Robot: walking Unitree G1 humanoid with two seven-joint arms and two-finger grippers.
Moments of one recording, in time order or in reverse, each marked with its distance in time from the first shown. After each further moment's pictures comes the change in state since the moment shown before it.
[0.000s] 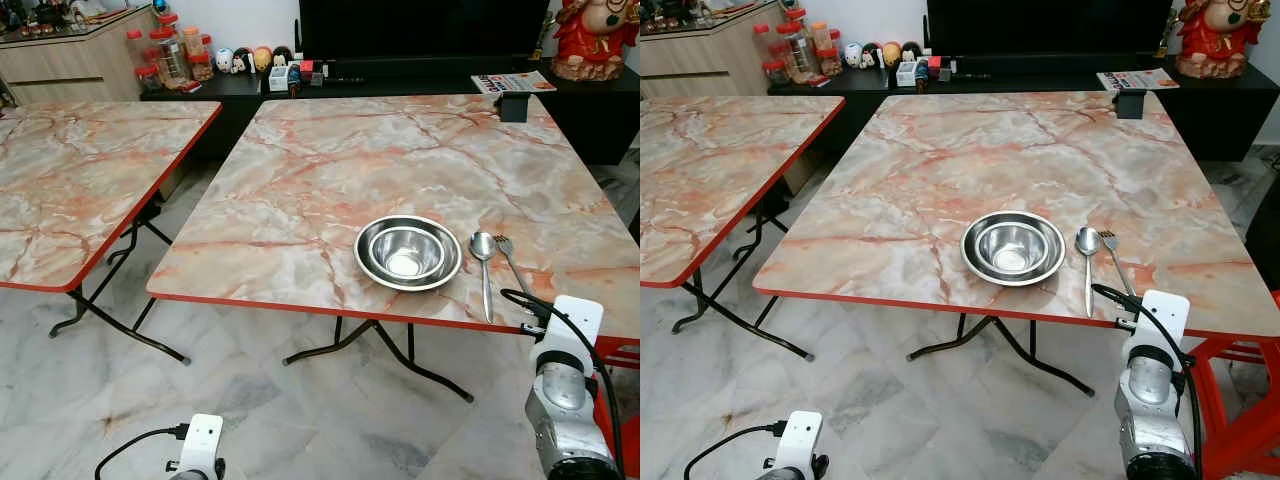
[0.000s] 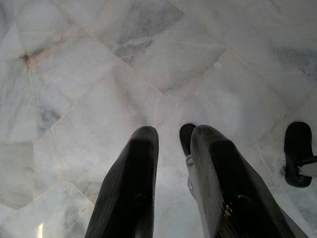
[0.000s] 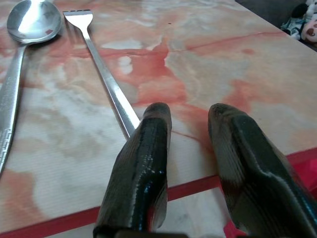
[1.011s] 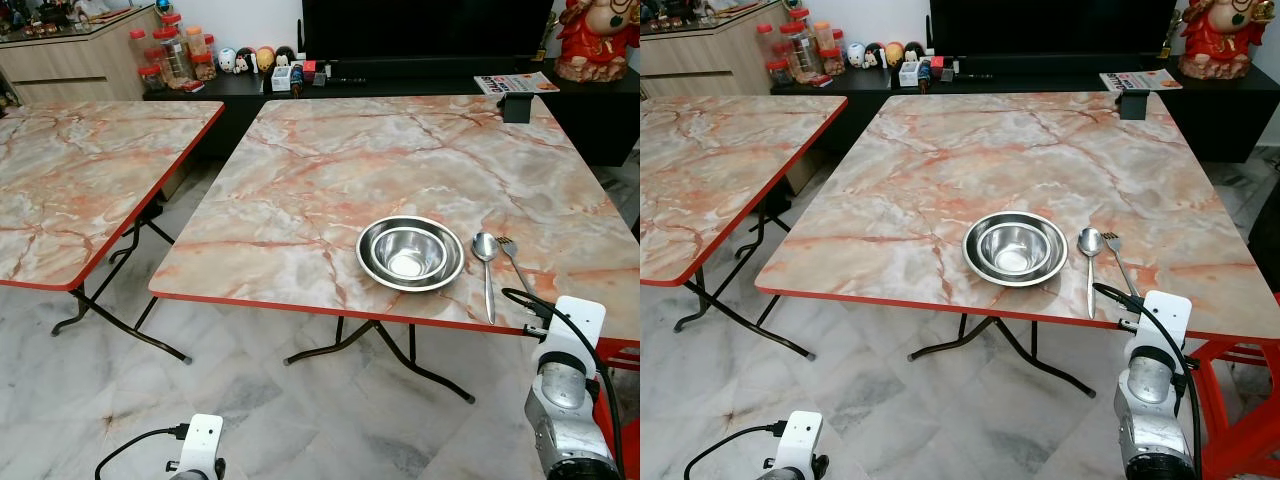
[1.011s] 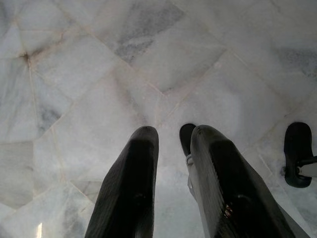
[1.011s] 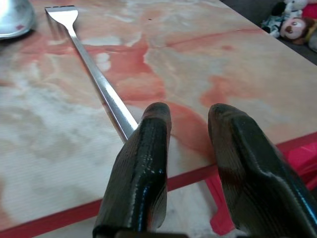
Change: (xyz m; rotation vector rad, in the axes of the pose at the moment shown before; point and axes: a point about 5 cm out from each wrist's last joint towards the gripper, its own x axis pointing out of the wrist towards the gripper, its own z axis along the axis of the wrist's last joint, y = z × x) left arm 0.000 0.000 0.000 0.000 0.000 -0.001; right arm -0.001 -0.007 -0.001 -0.020 0.021 -0.084
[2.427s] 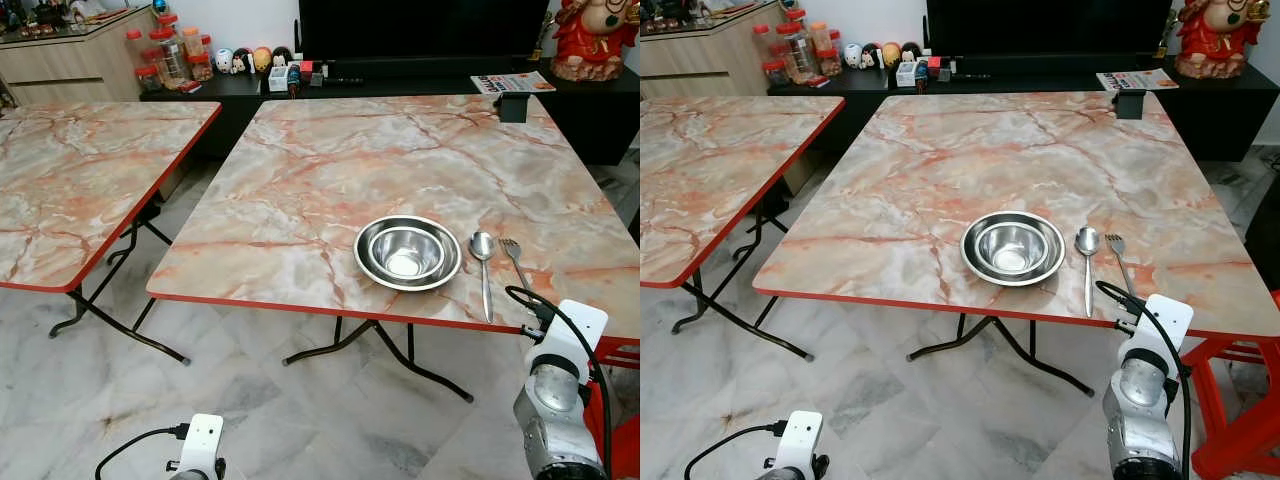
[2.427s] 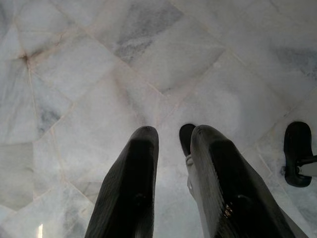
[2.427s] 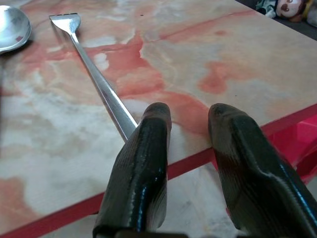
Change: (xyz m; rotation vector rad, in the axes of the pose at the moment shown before) left arm 0.000 0.000 0.000 0.002 -0.001 -0.002; right arm -0.007 0.010 0.001 0.121 0.024 -0.031
